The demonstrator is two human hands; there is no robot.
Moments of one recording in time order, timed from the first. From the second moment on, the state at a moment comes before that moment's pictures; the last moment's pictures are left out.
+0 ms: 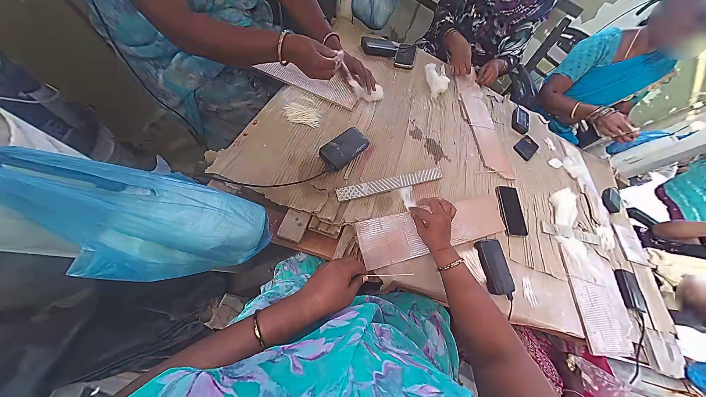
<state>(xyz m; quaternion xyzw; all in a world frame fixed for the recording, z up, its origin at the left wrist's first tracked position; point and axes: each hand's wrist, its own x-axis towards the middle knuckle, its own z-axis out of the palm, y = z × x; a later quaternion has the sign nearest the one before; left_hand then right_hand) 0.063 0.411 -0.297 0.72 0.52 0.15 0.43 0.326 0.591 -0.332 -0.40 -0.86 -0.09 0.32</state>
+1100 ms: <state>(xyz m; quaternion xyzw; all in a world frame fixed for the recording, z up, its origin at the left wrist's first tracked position) 0.066 0.416 -0.304 0.34 0.49 0.54 0.59 0.231 0.450 -0.286 -0.50 -0.41 0.62 0.45</state>
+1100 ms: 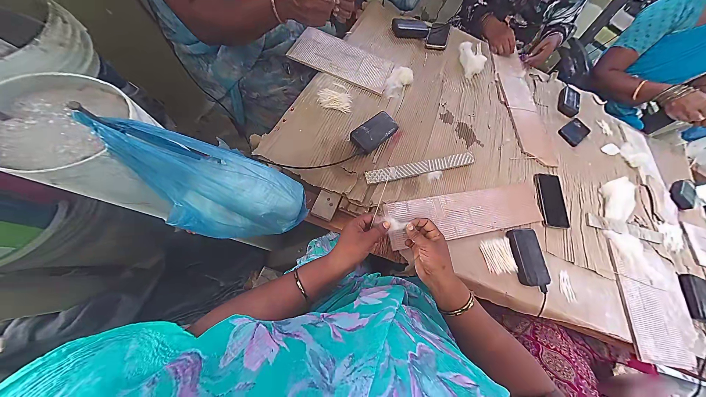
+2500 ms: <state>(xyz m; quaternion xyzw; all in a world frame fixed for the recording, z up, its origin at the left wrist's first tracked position) 0.044 0.480 -0.327 0.50 0.70 0.31 0.40 0.251 0.460 -0.290 -0.49 -0.74 0.47 0.04</state>
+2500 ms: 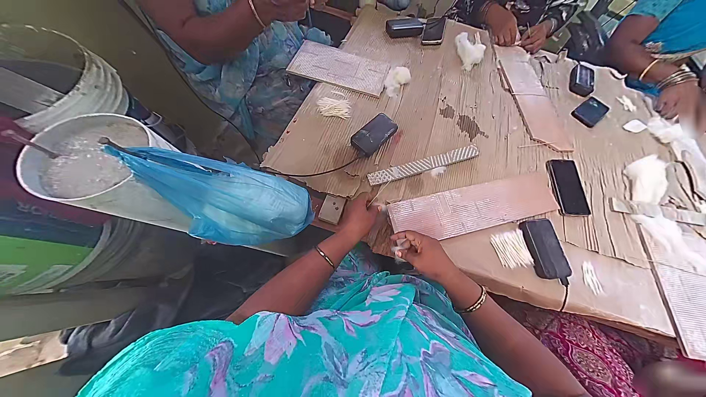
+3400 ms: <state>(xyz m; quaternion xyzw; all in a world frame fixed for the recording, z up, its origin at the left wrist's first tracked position) 0.058 0.471 -0.304 0.54 0.66 0.36 0.39 0.273 0.460 -0.274 -0.55 -0.55 0.53 0.33</state>
